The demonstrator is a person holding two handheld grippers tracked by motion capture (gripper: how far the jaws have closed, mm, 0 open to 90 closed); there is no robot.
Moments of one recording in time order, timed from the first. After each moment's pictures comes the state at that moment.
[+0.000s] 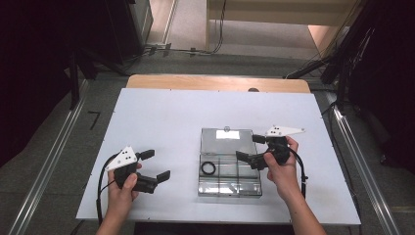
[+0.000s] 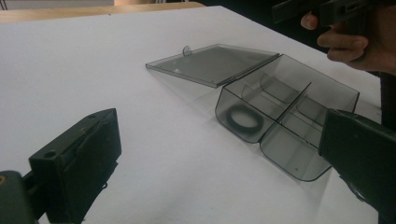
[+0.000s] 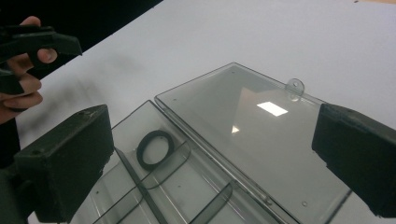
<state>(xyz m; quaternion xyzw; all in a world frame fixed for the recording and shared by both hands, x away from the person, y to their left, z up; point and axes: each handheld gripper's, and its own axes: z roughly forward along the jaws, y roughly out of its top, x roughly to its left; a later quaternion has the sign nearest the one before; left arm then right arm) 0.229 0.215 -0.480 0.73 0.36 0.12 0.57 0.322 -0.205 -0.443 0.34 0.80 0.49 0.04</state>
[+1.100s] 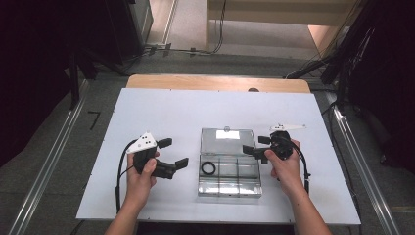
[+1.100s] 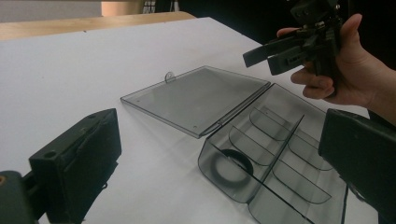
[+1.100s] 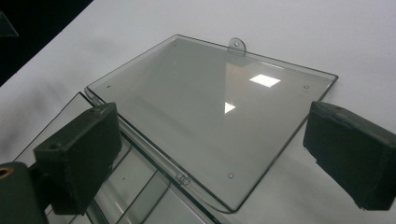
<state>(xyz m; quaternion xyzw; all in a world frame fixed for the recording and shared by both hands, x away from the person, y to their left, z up) 0.267 0.170 -0.460 0.73 0.36 0.10 0.57 0.354 -0.225 -0.474 0.43 0.78 0.45 0.01</state>
